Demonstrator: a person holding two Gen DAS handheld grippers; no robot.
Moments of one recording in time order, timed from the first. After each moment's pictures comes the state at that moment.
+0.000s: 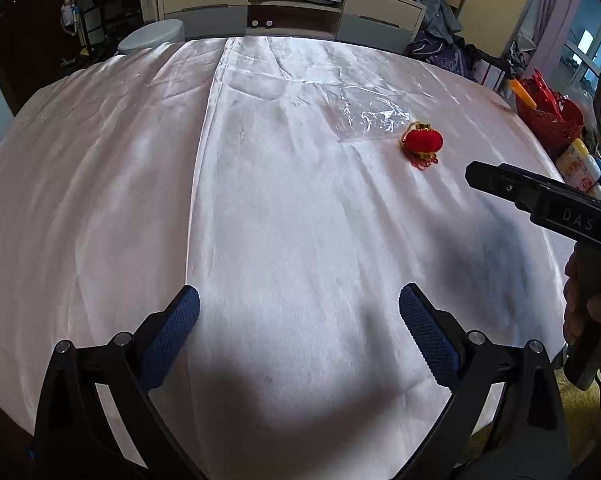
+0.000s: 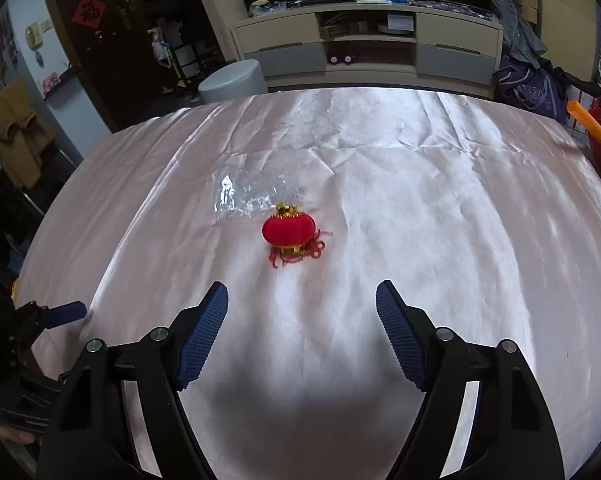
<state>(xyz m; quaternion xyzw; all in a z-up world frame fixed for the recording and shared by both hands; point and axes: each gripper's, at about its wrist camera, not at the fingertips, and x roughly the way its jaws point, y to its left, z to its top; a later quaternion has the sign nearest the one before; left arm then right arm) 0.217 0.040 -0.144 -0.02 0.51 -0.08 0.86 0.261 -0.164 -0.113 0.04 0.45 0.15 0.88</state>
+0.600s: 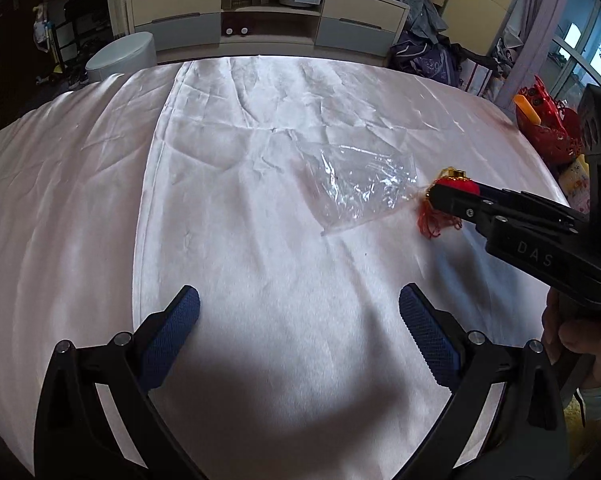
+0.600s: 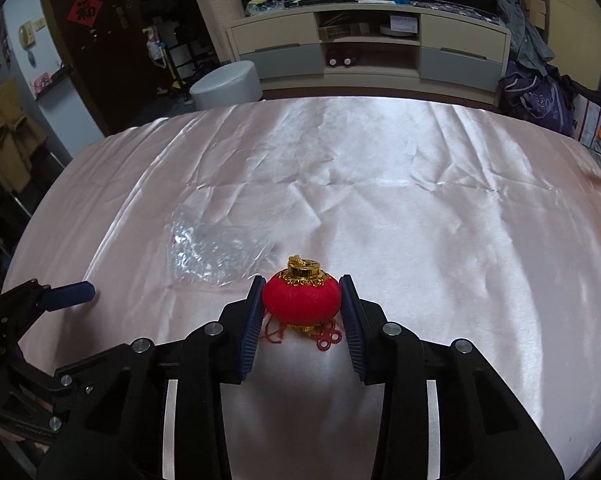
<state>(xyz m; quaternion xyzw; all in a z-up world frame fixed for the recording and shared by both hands) 0.305 0.017 -0.151 -0.01 0.50 -0.12 0.86 0.320 -0.166 -0.125 0.03 0.45 0.14 0.88</state>
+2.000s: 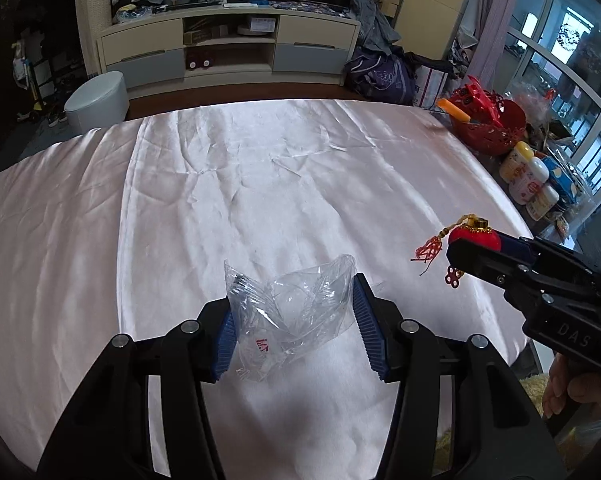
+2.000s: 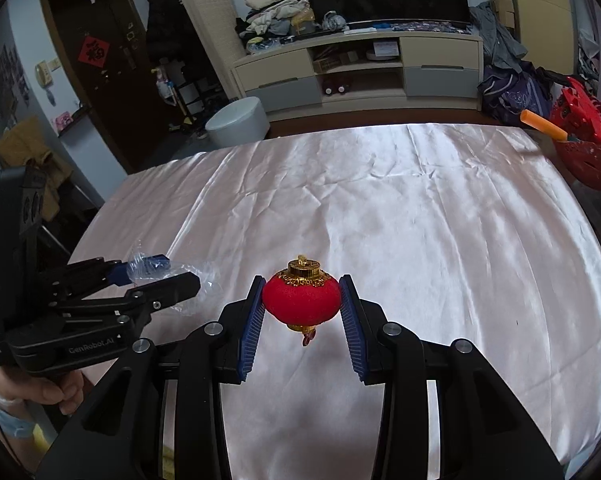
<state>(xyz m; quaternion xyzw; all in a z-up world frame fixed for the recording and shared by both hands) 0.224 -0.030 -0.074 0.00 0.46 -0.17 0.87 0.187 -0.207 -0.051 0.09 0.41 0.15 0.90</state>
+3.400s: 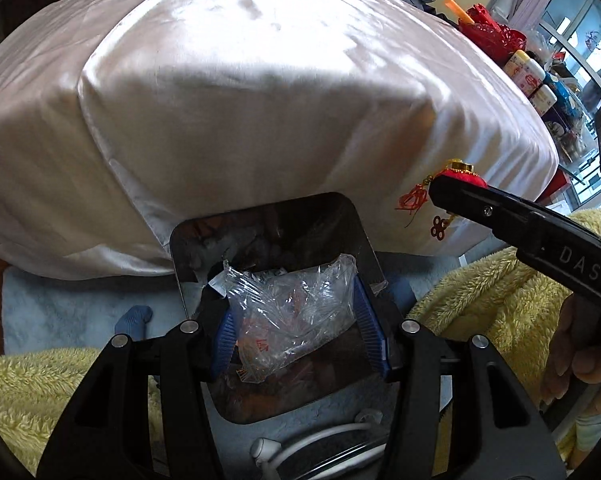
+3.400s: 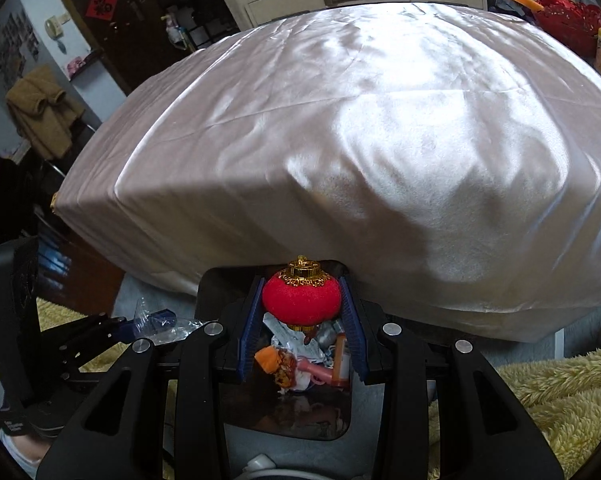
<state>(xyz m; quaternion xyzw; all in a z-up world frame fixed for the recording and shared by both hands) -0.010 -0.006 -0.226 -0.06 0.54 -0.13 0.83 0.015 -0.168 -0.181 0.08 0.49 0.17 0.85</state>
